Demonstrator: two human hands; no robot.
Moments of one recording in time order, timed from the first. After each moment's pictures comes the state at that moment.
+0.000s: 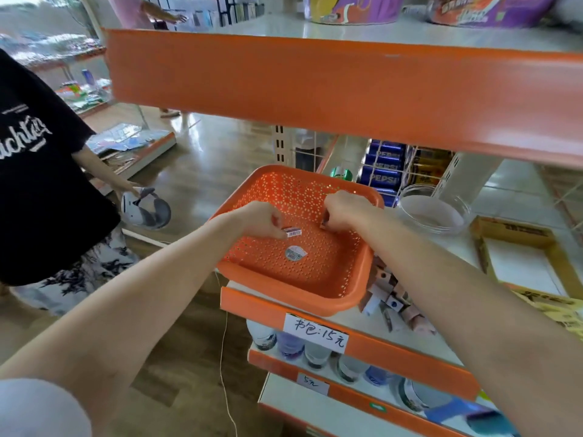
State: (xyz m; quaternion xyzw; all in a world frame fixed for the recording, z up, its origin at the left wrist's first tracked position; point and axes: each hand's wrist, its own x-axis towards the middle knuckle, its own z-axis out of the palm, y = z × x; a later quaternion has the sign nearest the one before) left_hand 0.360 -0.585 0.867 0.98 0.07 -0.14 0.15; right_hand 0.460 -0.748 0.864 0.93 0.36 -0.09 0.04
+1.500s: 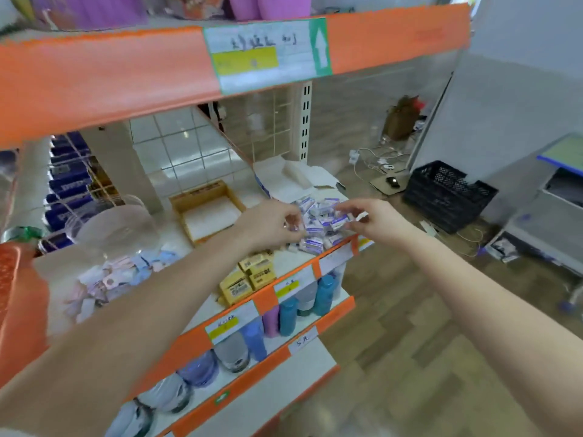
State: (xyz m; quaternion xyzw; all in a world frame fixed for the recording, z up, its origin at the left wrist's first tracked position) left_hand 0.399 -1.047 0.867 0.89 -0.42 -0.05 0.15; right_hand 0.300 -1.264 0.859 0.96 -0.06 0.04 -0.28
